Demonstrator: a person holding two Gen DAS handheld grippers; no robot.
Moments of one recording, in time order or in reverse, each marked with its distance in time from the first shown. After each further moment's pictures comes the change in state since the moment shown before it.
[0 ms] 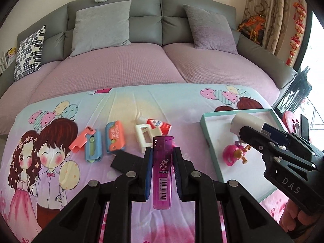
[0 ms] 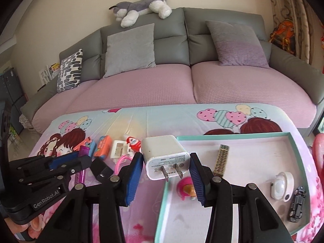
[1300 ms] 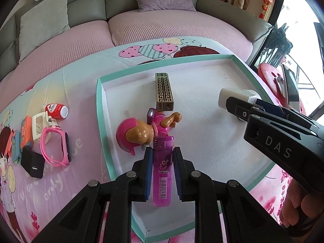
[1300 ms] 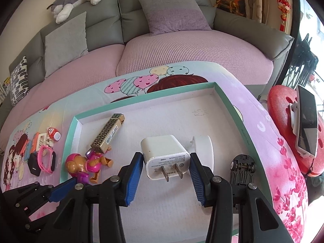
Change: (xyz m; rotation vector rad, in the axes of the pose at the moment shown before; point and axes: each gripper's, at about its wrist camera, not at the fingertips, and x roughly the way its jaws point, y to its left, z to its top) left arm 0.082 -0.152 -0.034 0.183 0.217 -0.118; right arm 0.009 -0.139 -0.039 0.206 0.175 -0.261
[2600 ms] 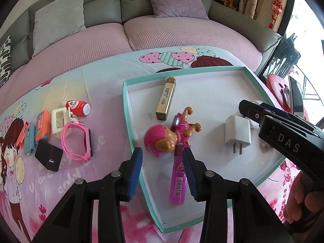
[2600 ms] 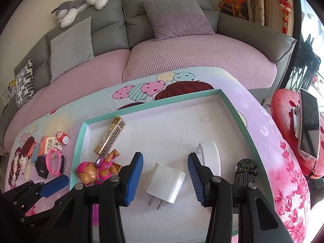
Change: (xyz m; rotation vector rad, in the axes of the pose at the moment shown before) left arm -0.024 0.027 -0.005 -0.067 -0.050 0.057; right arm -0.011 0.007 0.004 0.001 -0.037 0.039
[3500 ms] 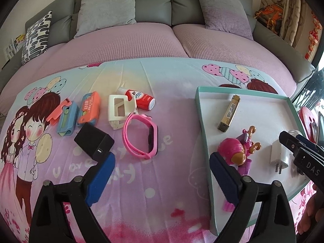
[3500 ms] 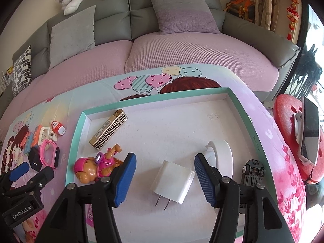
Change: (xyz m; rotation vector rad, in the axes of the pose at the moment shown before) left arm -0.005 0.072 -0.008 -0.219 -0.051 0.175; right arm 0.012 0.019 0.001 -0.065 0.036 -0.047
